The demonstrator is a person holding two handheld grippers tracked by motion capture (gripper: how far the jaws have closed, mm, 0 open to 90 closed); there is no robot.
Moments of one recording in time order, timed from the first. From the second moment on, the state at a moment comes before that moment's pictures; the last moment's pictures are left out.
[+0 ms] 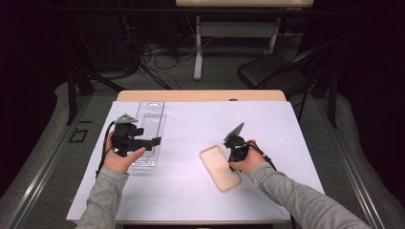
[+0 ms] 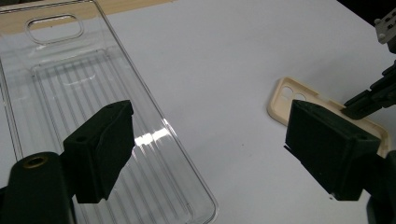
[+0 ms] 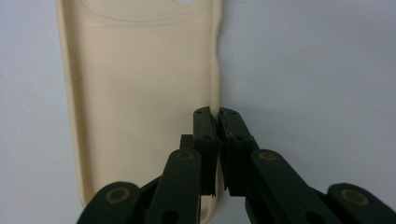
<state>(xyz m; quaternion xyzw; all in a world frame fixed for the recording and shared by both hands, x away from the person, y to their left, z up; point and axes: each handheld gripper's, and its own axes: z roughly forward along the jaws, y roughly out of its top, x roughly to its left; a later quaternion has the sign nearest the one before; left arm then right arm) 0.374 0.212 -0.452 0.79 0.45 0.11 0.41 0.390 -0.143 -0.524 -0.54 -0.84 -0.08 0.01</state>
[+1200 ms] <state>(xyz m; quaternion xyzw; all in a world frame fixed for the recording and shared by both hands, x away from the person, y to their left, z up) 0.372 0.207 -0.451 0.79 0.44 0.11 0.42 0.378 -0.149 -0.510 -0.55 -0.82 -0.17 -0.01</state>
